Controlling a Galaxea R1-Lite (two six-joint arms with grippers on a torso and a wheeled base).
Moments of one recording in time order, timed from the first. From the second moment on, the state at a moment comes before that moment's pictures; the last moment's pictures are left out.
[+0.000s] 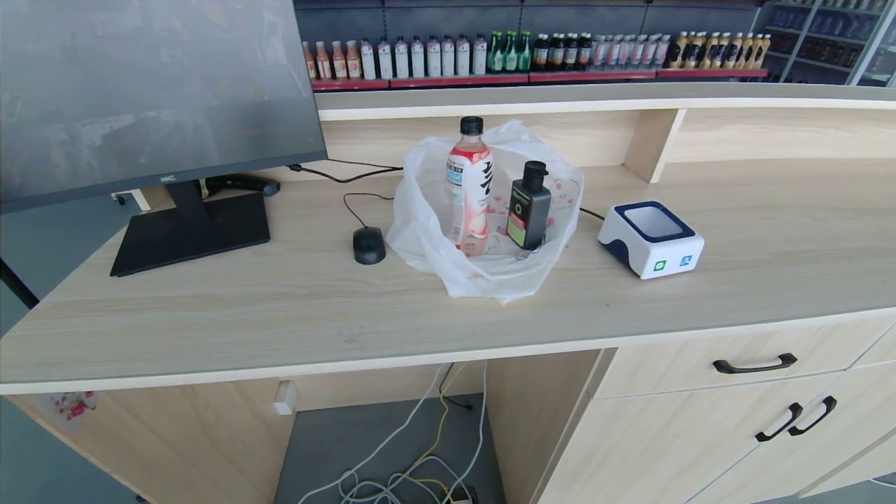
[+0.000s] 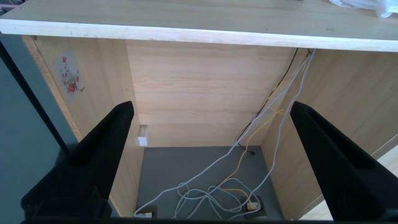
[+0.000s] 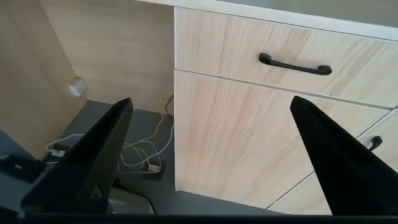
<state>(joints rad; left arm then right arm) 0.00 0.00 0.00 0.00 0.00 -0.01 0.37 0.02 -0.08 0.11 -0.13 -0.12</state>
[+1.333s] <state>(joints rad) 0.00 0.00 0.00 0.00 0.00 -0.01 0.00 0.00 0.00 -0.05 -0.04 -0.10</state>
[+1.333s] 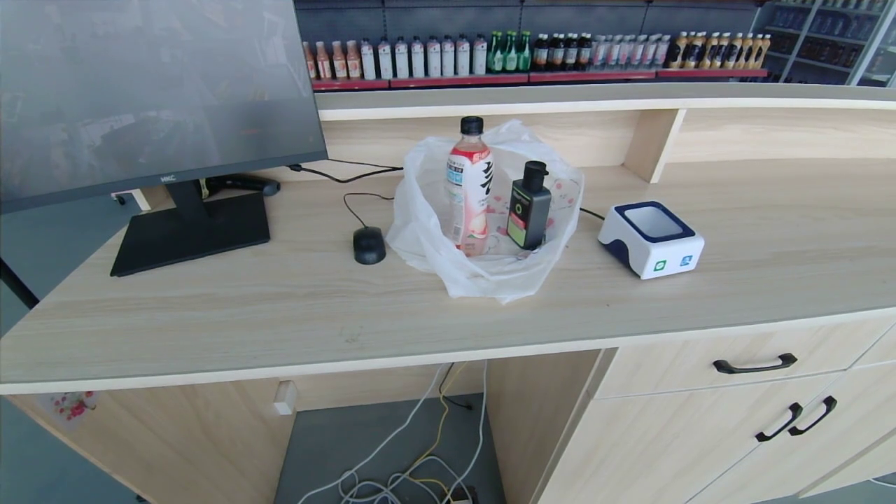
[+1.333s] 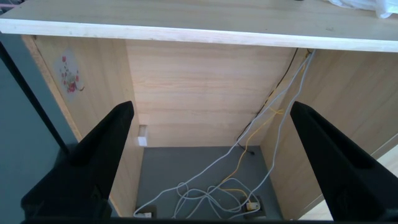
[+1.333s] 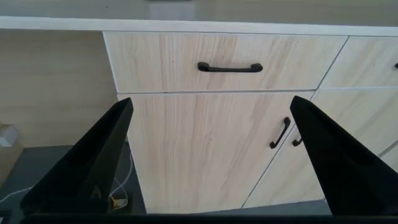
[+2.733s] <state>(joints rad) 0.00 0.00 0.00 0.00 0.00 0.00 0.00 0.00 0.00 0.00 0.03 -0.02</state>
